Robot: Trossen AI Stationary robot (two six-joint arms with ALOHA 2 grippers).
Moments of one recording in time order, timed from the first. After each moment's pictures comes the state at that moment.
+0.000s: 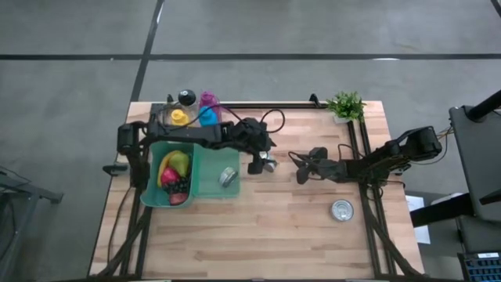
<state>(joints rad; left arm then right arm) 0.19 1.83 1.32 -0.12 0.18 0.29 0.05 1.44 0.16 0.76 0.60 0.70</state>
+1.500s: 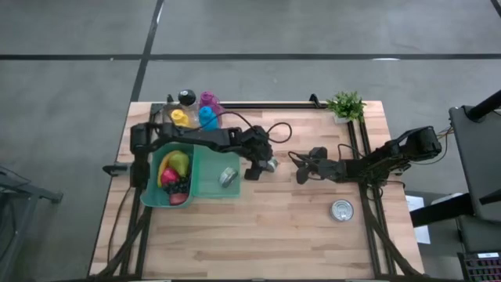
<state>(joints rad) 0.19 1.96 1.32 -0.21 0.23 0.40 0.05 1.44 0.16 0.76 0.60 0.70</state>
